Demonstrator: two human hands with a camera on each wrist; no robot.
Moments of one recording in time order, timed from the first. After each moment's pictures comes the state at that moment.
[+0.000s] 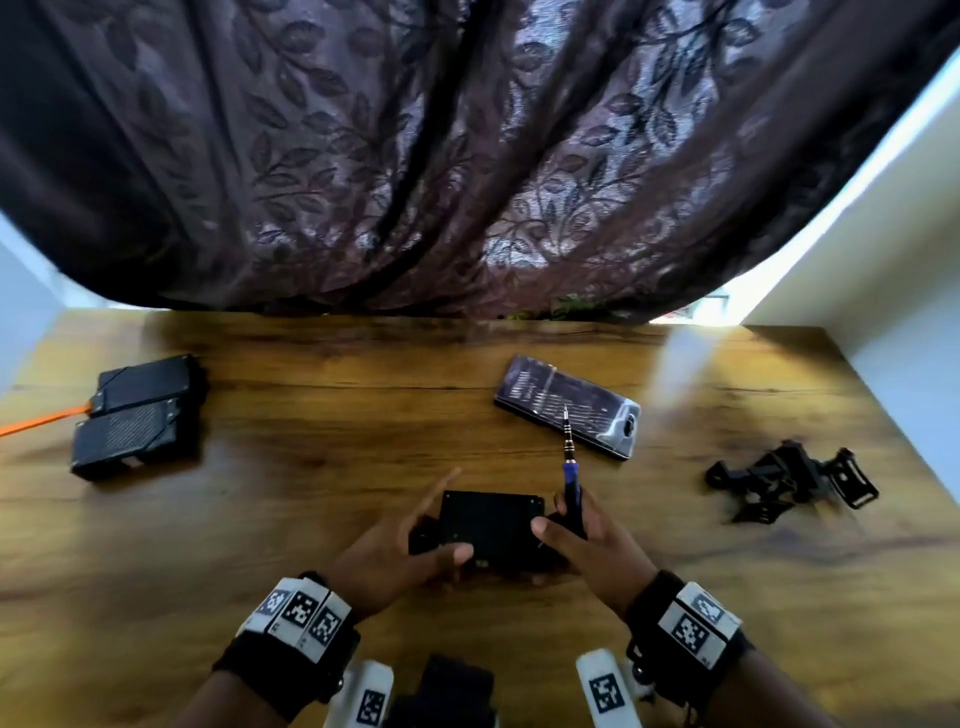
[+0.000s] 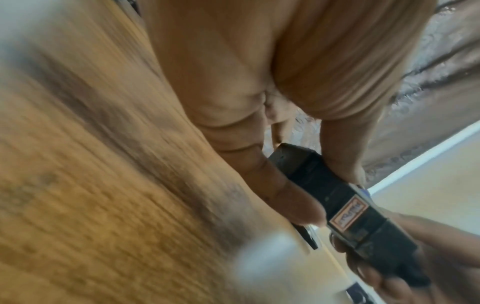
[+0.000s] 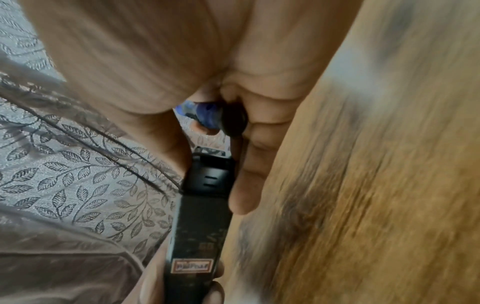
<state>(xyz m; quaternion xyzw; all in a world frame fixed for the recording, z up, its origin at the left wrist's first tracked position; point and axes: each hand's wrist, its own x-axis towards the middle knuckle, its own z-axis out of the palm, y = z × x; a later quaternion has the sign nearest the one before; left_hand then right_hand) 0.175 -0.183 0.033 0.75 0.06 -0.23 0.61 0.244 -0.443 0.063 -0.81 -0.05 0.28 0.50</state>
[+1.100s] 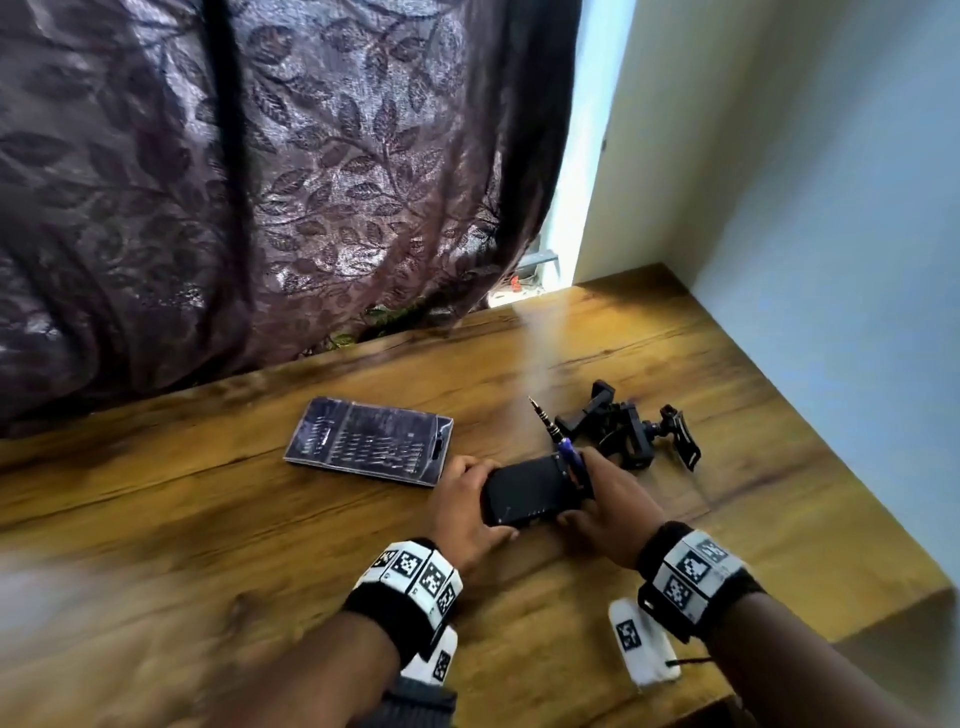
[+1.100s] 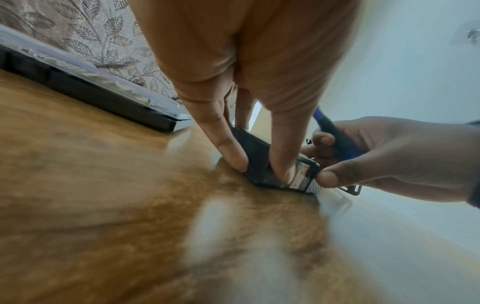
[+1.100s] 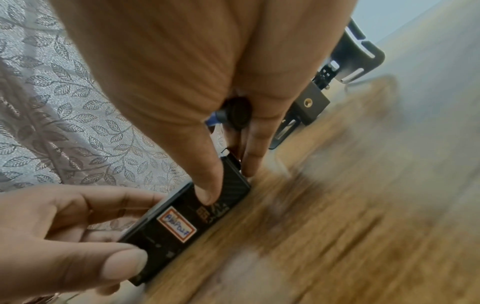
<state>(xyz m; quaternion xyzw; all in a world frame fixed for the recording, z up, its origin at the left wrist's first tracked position) 0.349 -0.472 0.012 0.94 -0.02 -0.12 0.32 0.360 -0.690 0.039 -0.92 -0.09 0.18 0.34</state>
